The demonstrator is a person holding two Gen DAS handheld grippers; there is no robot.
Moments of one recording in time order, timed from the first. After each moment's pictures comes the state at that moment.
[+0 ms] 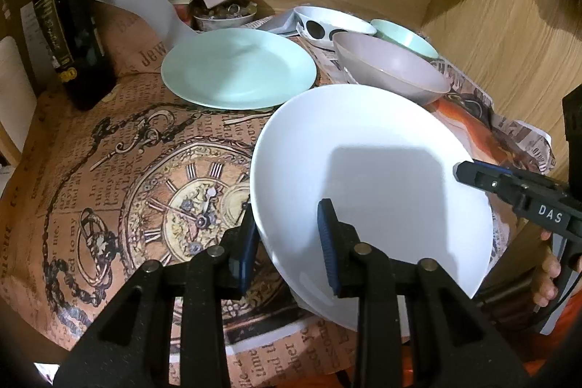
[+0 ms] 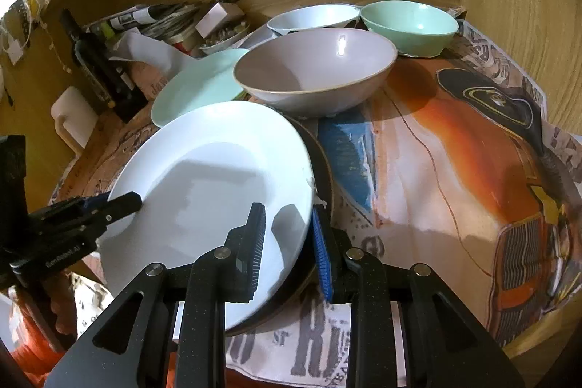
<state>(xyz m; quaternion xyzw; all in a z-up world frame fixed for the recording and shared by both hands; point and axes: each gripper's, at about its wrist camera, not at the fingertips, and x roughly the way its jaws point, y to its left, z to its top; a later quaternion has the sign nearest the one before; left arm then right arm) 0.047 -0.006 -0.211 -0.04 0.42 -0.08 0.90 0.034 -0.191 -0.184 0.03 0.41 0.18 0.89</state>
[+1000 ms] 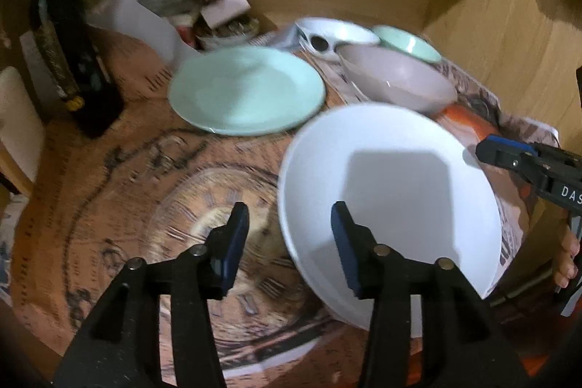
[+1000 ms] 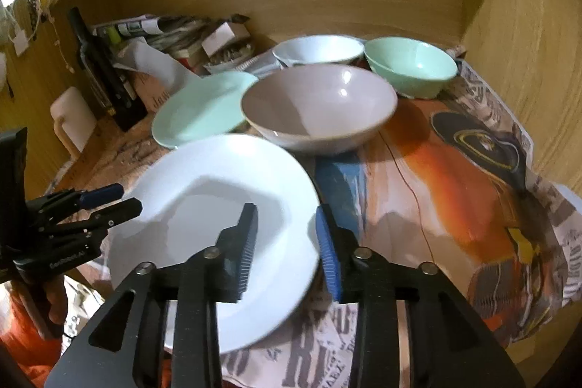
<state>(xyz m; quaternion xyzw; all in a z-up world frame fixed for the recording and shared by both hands) 0.048 0.005 -0.199 -0.01 0.39 -0.07 0.92 0.037 -0.184 -0.160 0.00 0.36 0.18 0.91</state>
